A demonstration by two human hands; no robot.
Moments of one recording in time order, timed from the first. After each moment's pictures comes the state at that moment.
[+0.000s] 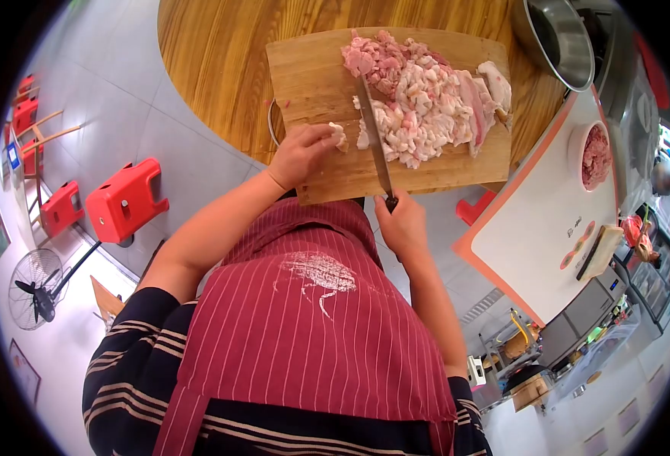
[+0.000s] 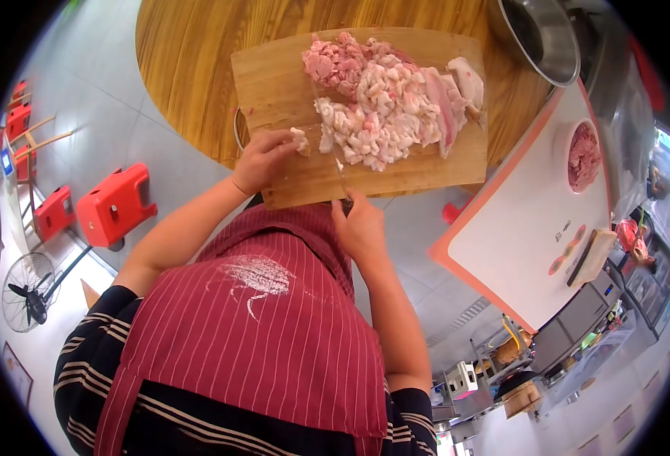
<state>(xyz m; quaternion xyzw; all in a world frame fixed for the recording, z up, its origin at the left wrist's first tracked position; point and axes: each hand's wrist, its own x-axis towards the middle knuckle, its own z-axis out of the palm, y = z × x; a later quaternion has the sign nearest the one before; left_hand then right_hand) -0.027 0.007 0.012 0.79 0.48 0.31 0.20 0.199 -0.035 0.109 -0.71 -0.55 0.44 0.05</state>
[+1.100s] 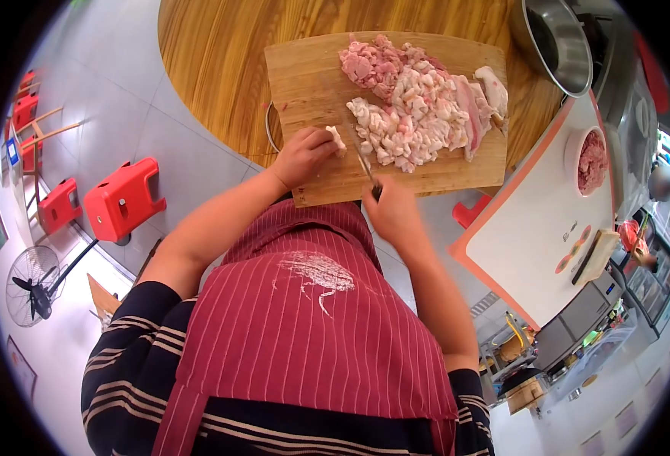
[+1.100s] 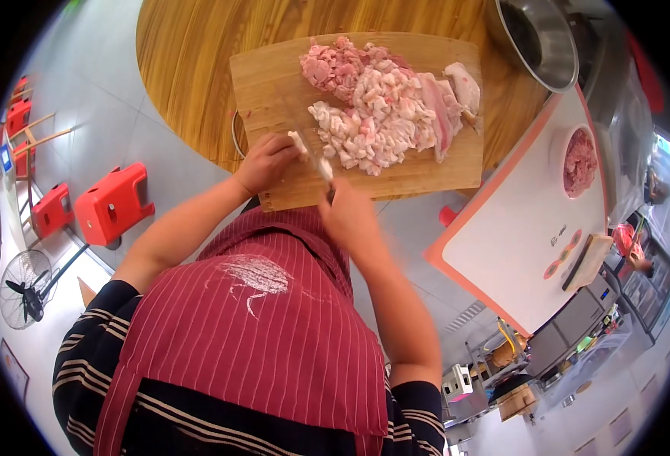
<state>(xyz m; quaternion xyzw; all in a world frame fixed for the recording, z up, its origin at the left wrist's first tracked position) -0.020 0.010 0.000 0.82 0.44 0.31 0.19 0.187 0.000 0.119 -0.64 -0.62 0.45 -0.01</state>
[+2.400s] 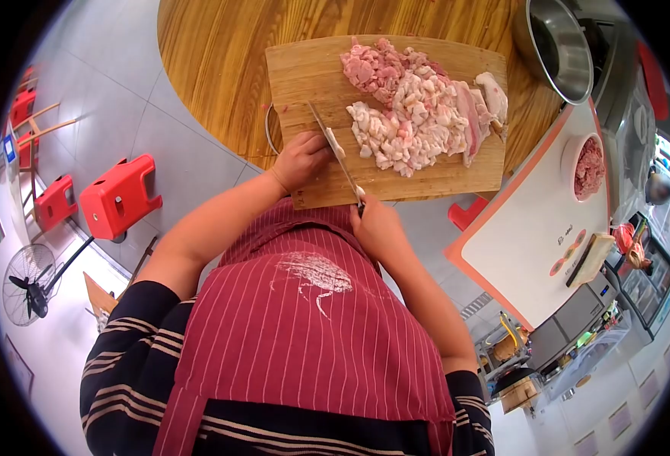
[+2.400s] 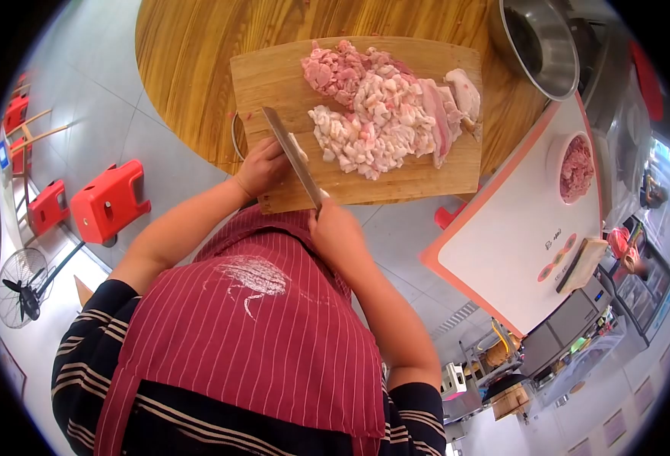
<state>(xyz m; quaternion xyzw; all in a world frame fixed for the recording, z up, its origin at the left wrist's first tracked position) -0.022 0.005 -0.014 0.83 0.44 0.29 0.19 0.176 -0.021 0.113 -0.62 -0.61 0.48 -0.09</state>
